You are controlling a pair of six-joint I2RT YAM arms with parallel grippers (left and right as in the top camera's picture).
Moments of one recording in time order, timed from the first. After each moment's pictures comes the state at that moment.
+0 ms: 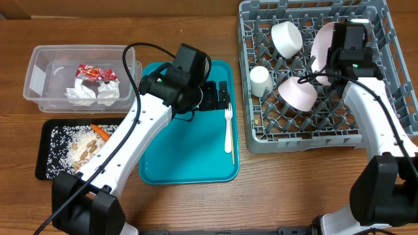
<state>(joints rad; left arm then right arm) -0.46 1.68 1.45 -0.84 0.25 -0.54 -0.01 1.73 1.39 -0.48 0.54 -0.02</state>
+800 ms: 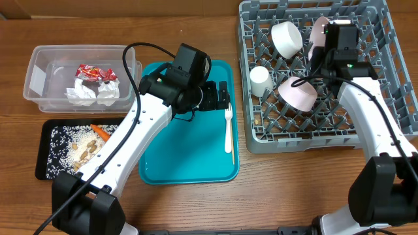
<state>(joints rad) -0.46 1.68 1.45 -0.84 0.25 -0.54 0.01 1.73 1.39 -0.50 0.31 -0.01</state>
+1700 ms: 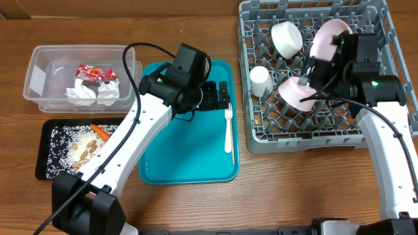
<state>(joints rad) -0.46 1.68 1.45 -0.84 0.25 -0.54 0.01 1.48 1.40 -0.87 -0.05 0.23</state>
